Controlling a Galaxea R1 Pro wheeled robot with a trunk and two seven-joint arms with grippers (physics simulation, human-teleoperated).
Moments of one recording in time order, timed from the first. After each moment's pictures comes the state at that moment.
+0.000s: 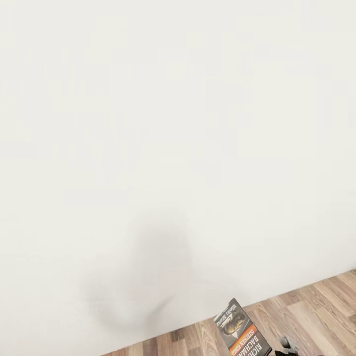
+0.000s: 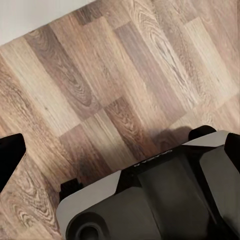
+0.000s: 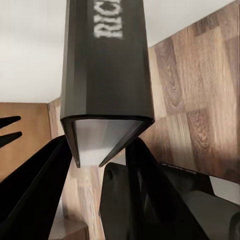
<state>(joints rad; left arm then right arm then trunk) -0.39 0.07 0.16 -0.02 -0.33 -0.11 -0.45 -0.46 -0.32 -0.60 -0.15 0.44 0.33 1.12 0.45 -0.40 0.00</state>
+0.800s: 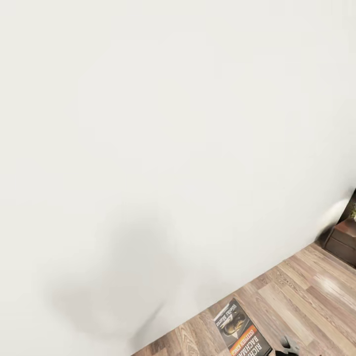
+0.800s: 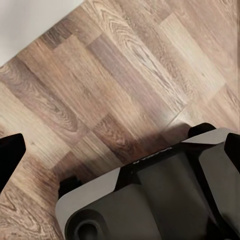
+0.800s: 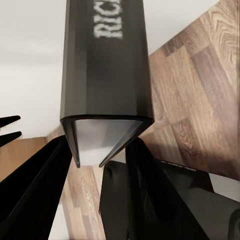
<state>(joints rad) -0.39 0.07 0.16 -0.02 -0.33 -0.11 -0.45 -0.46 -0.32 -0.60 -0.15 0.44 0.33 1.12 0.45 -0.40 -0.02</state>
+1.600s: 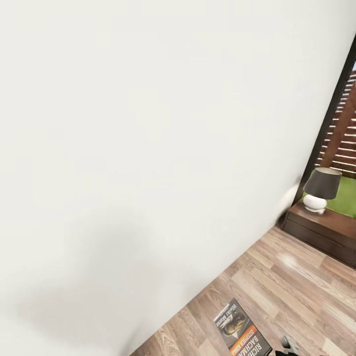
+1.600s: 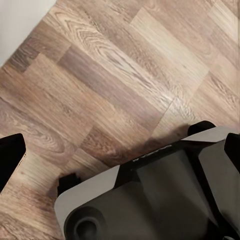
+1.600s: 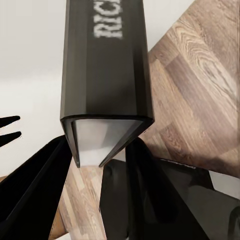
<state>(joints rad) -0.39 0.07 0.16 -0.02 -0.33 -0.11 -0.45 -0.46 -0.32 -0.60 -0.15 0.44 0.33 1.12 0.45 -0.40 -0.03</state>
